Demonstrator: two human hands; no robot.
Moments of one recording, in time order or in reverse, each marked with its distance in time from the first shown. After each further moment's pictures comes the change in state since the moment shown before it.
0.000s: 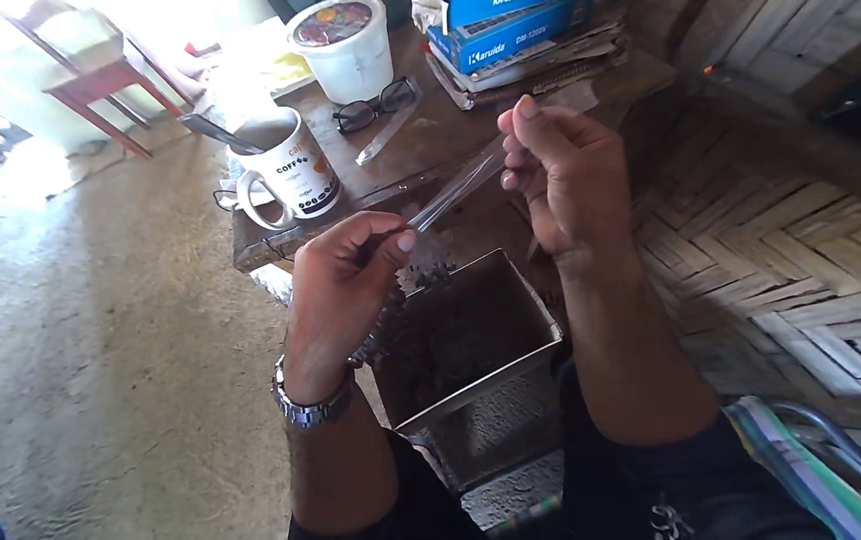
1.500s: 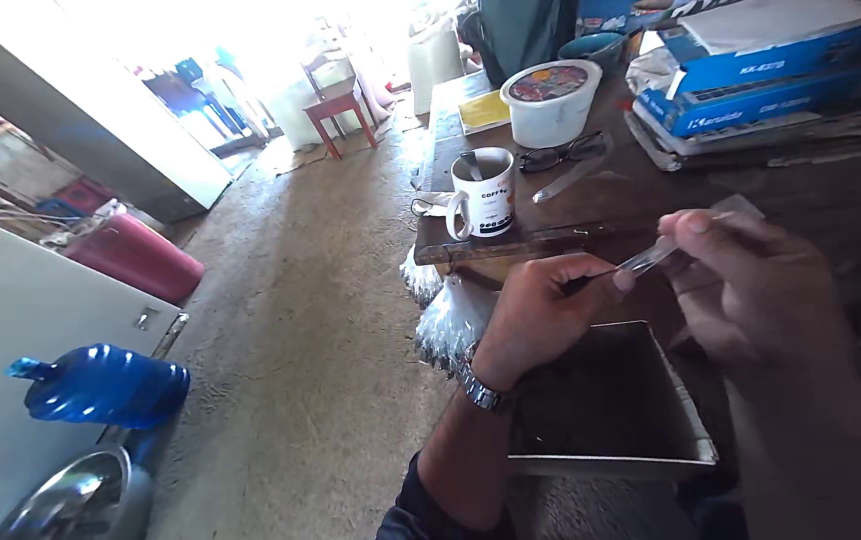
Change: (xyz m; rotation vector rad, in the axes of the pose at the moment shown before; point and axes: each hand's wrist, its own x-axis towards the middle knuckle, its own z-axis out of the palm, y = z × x) left_hand 0.011 0.001 0.023 -0.226 0.024 0.014; right_hand -0.023 0.022 0.019 0.060 -0.225 0.012
